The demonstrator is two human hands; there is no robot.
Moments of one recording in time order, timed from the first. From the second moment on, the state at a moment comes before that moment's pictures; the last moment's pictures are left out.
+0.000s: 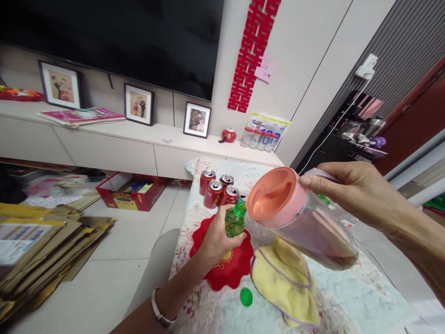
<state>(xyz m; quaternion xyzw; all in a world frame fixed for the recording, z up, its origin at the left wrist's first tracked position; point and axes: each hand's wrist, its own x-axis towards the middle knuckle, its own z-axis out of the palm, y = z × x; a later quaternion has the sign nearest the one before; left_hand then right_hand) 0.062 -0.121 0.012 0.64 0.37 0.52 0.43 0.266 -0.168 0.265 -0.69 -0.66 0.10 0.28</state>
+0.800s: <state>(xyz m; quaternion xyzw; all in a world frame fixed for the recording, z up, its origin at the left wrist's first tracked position) 0.063 -0.120 0.009 0.64 0.37 0.52 0.42 0.267 -0.168 0.267 -0.69 -0.66 0.11 0.27</state>
